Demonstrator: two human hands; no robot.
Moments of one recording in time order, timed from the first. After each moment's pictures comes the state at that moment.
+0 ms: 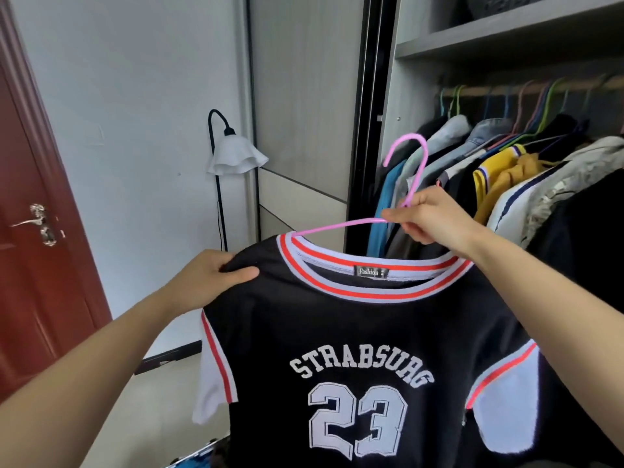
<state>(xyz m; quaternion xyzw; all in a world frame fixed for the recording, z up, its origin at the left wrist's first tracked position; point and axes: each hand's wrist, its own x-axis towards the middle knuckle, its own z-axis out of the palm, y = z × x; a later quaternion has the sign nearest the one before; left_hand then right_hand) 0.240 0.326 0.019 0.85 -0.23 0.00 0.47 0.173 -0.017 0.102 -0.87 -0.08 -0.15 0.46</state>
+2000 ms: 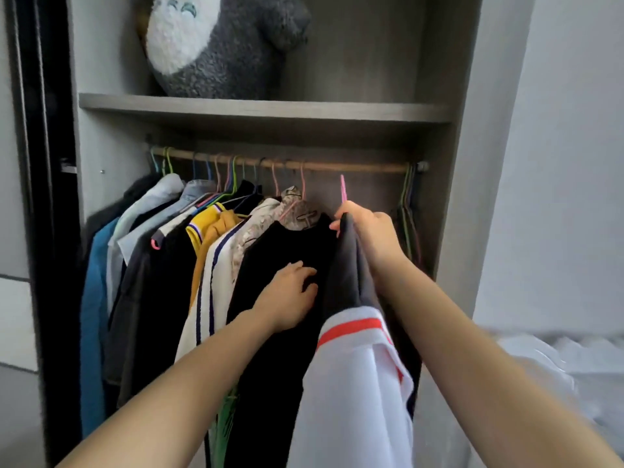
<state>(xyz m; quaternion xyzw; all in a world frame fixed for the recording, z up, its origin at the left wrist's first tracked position) 0.093 -0.096 0.080 0.69 -0.64 0.02 0.34 -0.045 -0.138 0.172 -0.66 0.26 -0.52 0.48</state>
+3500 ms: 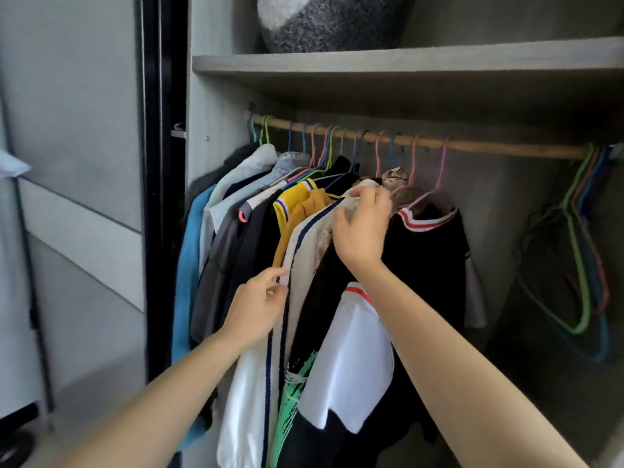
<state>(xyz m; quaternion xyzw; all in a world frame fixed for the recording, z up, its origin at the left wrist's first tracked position) 0.231 -0.058 0.003 0.74 -0.41 0.03 0.54 0.149 -0.198 0.119 -0.78 0.22 -0.56 0.15</state>
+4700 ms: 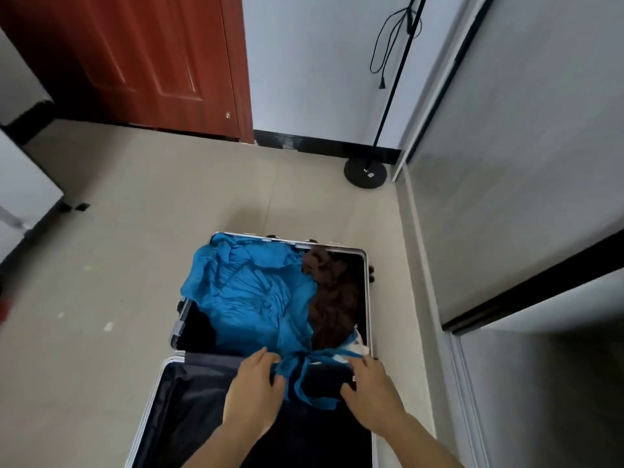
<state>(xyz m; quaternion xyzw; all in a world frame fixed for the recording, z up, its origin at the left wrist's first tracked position) 0.189 0.382 -0.701 0.90 0.24 -0.14 0.34 0.269 0.188 -0.715 -0.93 -0.14 0.30 0.14</state>
